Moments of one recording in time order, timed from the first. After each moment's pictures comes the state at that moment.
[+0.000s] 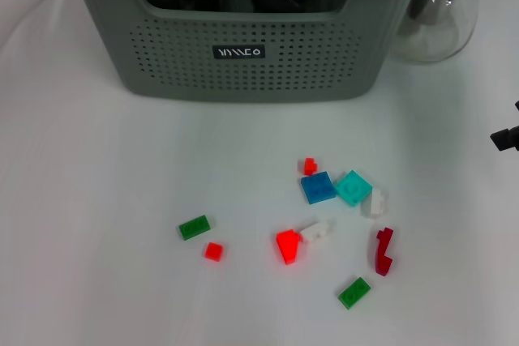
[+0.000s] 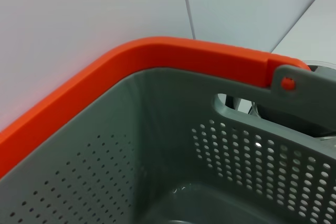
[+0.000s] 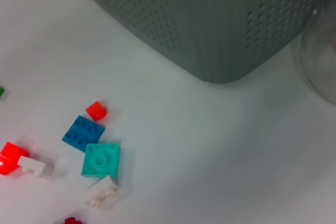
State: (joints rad) left arm -1.17 -2.17 1.27 0.62 2.66 0.74 -2.42; right arm 0.66 1.93 -0.78 -1.00 -2.58 -1.70 2.00
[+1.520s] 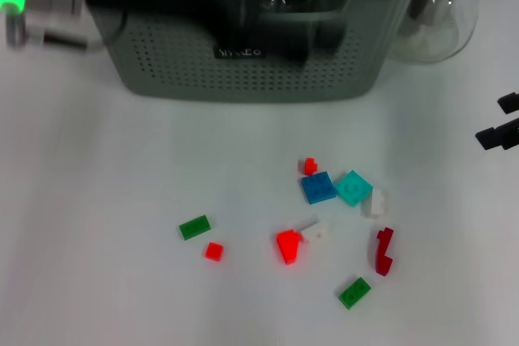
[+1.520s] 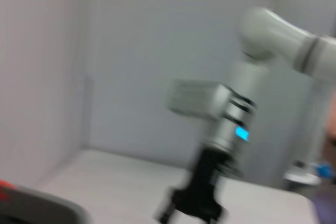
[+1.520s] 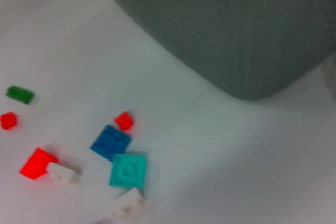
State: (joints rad) left arm -0.51 -2.18 0.99 1.58 1.87 1.75 -2.08; right arm 0.69 1.94 -0.78 -1.00 -2.56 -1.74 1.97
